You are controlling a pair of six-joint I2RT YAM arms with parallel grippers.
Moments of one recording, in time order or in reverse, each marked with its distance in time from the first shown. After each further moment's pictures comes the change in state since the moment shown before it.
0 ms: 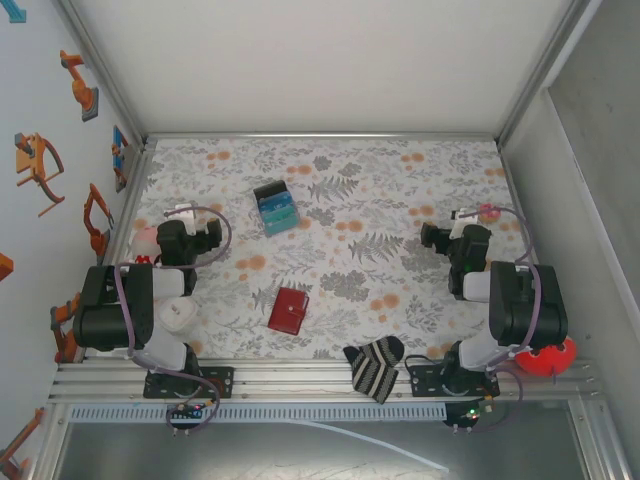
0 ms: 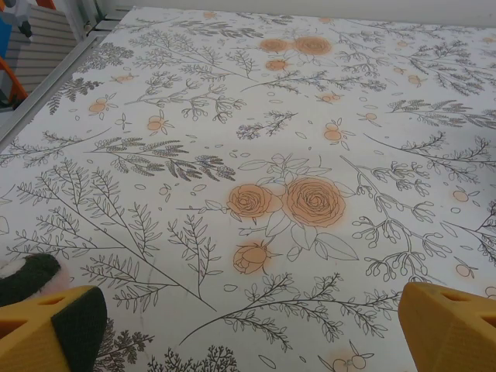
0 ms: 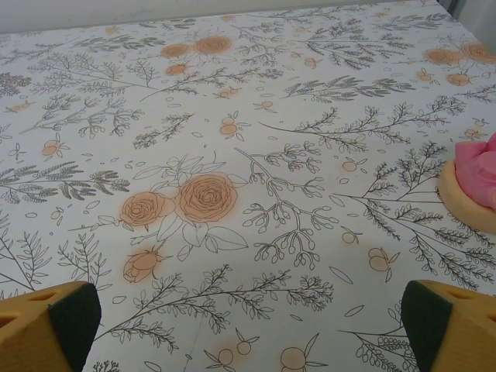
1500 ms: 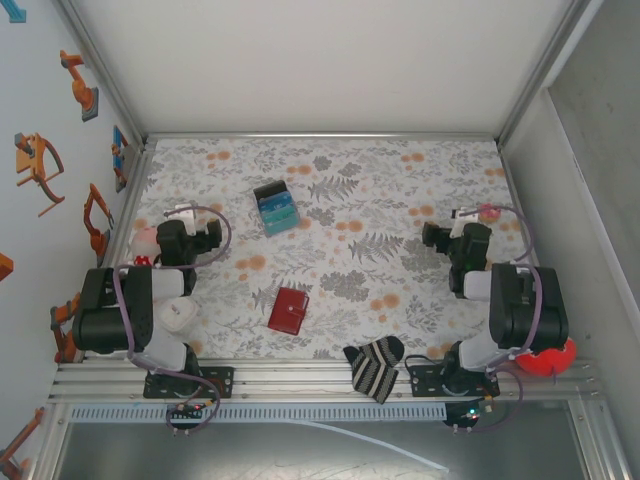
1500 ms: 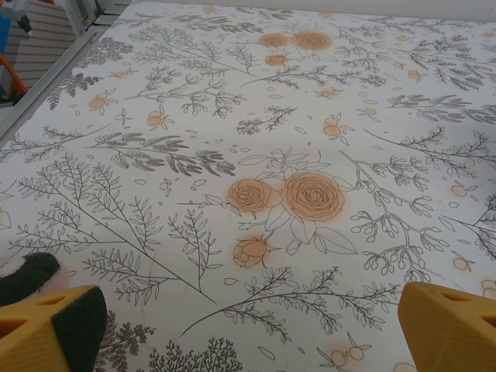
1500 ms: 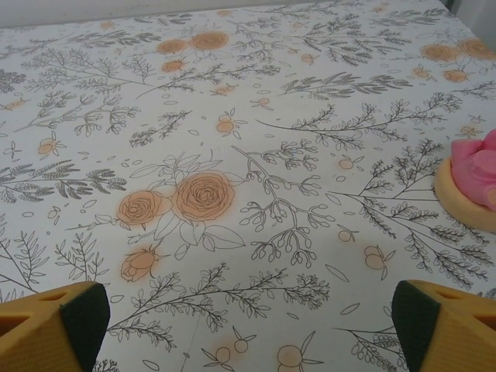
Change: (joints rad) left arm -0.001 -0.040 0.003 -0.054 0.000 0.000; right arm 0.000 -0.039 0.021 -0.076 0.011 0.000
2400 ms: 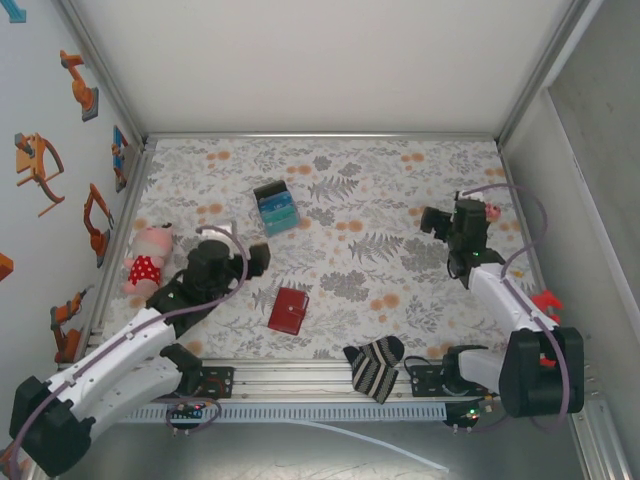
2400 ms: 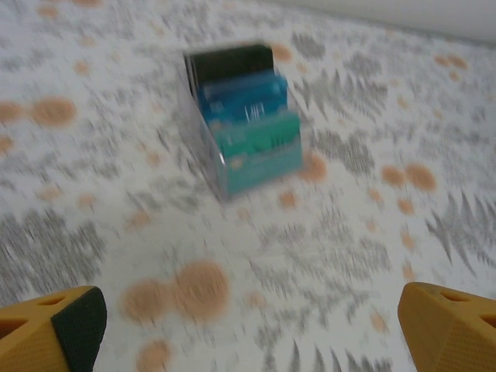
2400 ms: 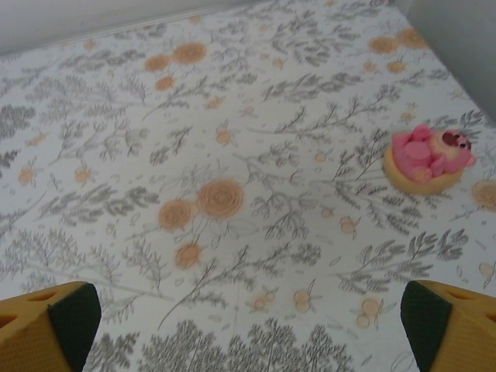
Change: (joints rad) left arm -0.715 -0.695 0.084 -0.924 -0.282 -0.459; right arm 0.198 -0.341 0.263 -0.784 0.274 0.206
